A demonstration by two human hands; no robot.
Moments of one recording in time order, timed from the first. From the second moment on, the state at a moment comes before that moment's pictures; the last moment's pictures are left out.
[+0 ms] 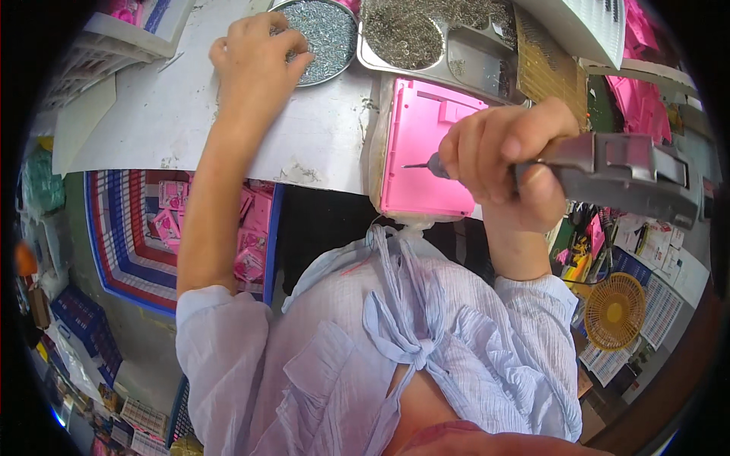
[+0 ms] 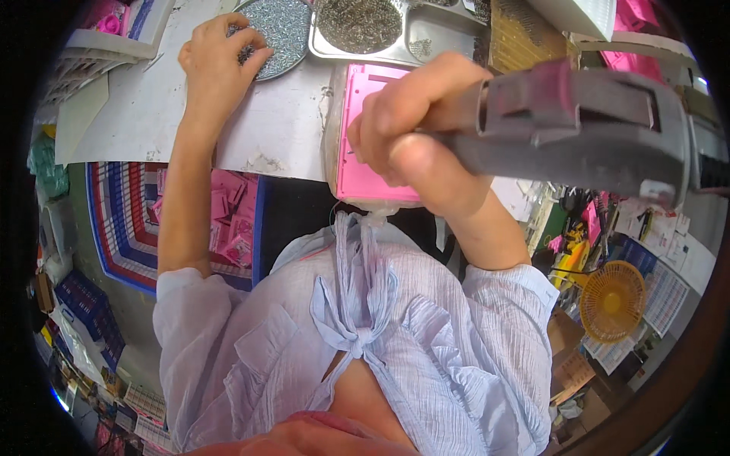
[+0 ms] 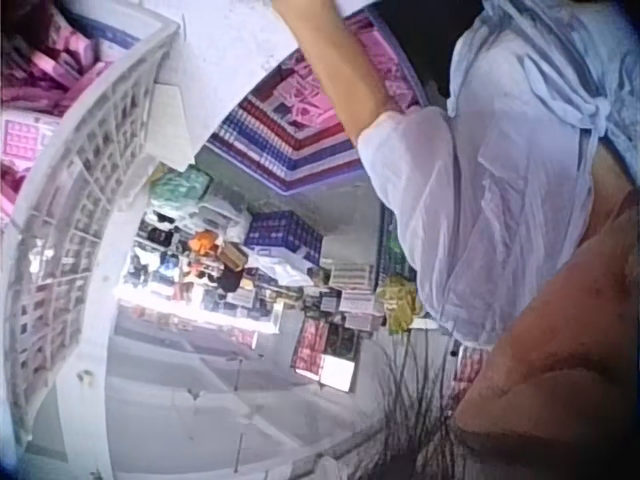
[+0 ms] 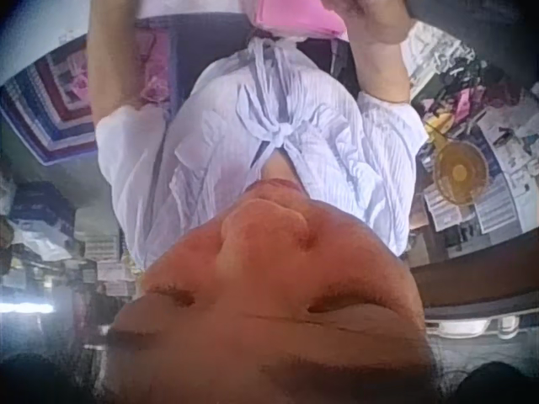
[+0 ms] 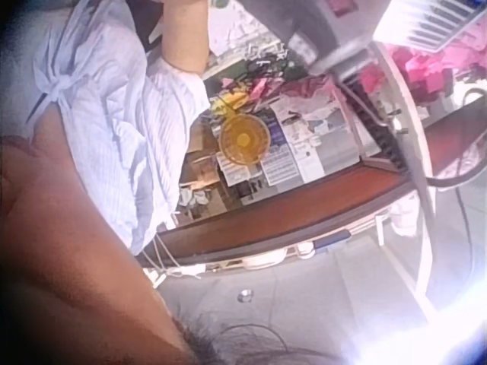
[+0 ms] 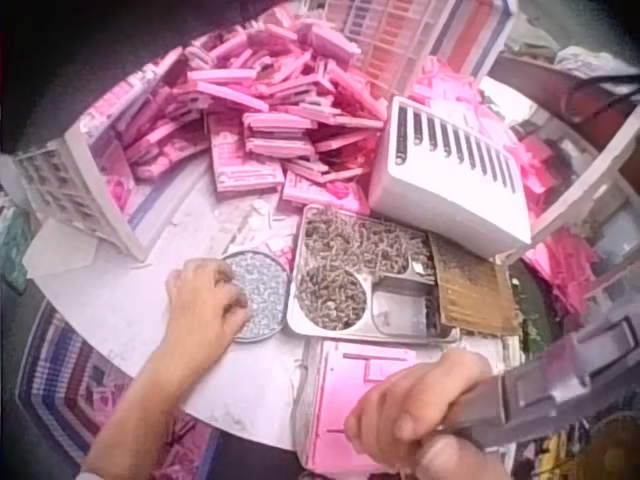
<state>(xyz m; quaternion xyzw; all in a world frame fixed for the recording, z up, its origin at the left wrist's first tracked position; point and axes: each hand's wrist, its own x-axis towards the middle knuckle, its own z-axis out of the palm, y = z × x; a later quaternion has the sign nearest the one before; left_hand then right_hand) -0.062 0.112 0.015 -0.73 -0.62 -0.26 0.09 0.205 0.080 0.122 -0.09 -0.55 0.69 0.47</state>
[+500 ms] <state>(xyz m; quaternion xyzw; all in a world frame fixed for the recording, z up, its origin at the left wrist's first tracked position) -0.036 0.055 0.023 -0.76 -0.53 -0.33 -0.18 0.194 0.064 0.101 -0.14 -0.74 0.55 0.36</state>
